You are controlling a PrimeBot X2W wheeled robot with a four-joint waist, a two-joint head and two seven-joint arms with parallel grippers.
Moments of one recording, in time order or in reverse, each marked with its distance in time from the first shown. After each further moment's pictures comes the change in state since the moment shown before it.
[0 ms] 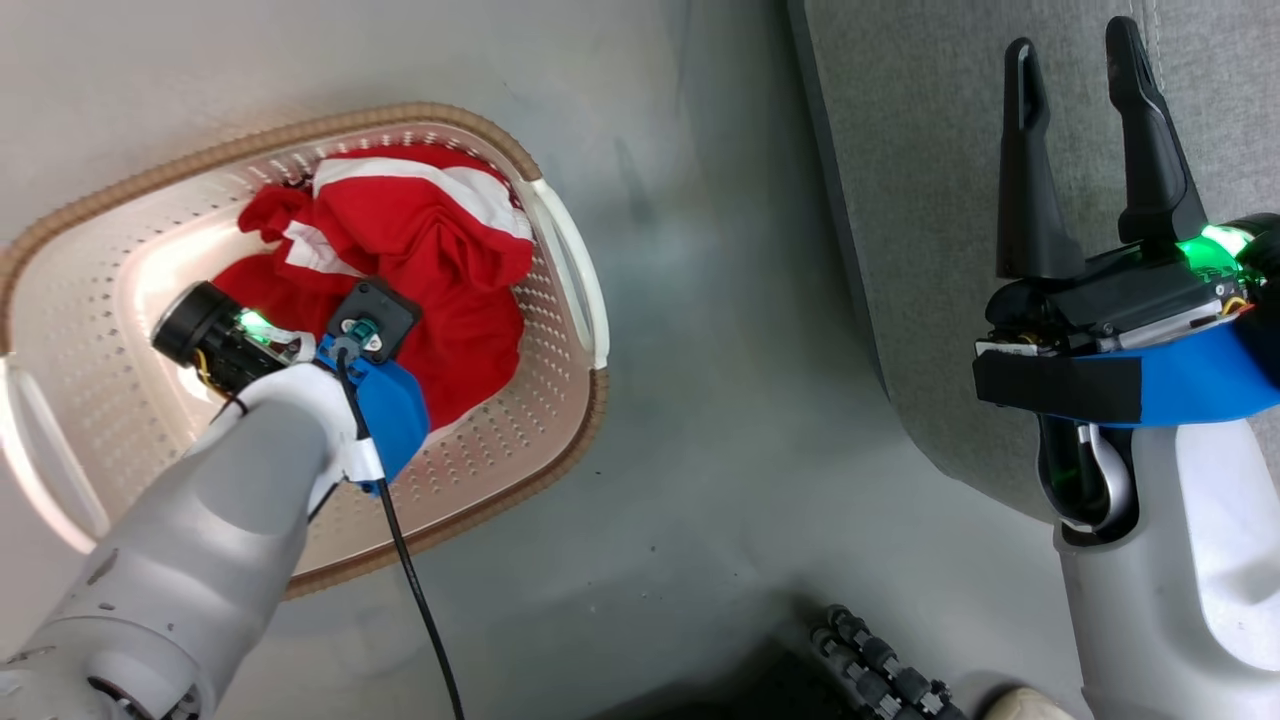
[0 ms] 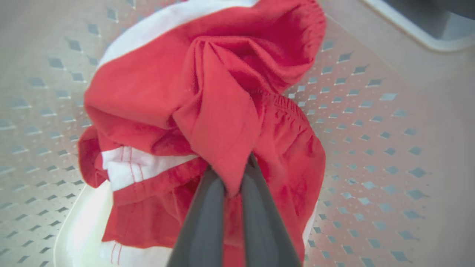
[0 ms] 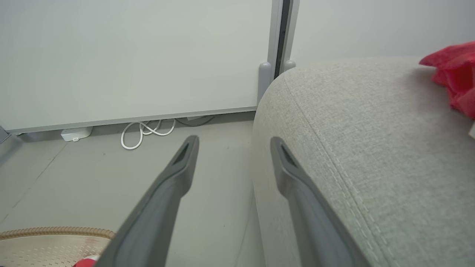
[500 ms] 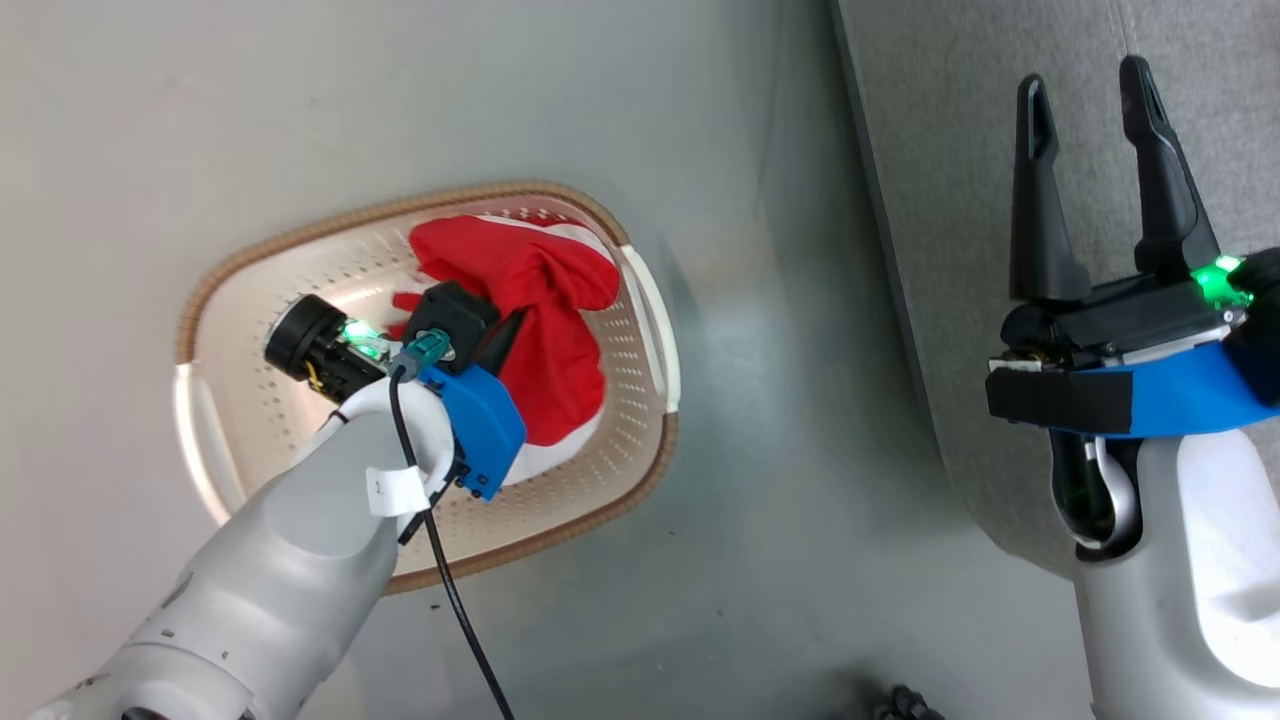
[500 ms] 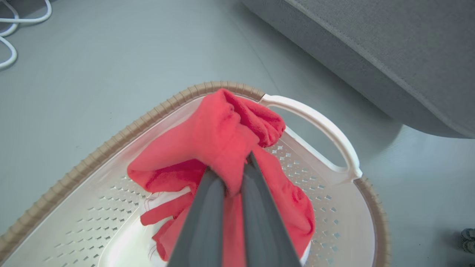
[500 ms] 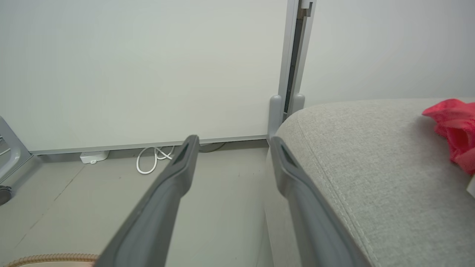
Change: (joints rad) left arm 0.081 -0.051 0.163 -0.202 -0.004 0.016 -0.025; right arm 0.037 0.001 -0.045 0.027 -0.075 0.000 0.000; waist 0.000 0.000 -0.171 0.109
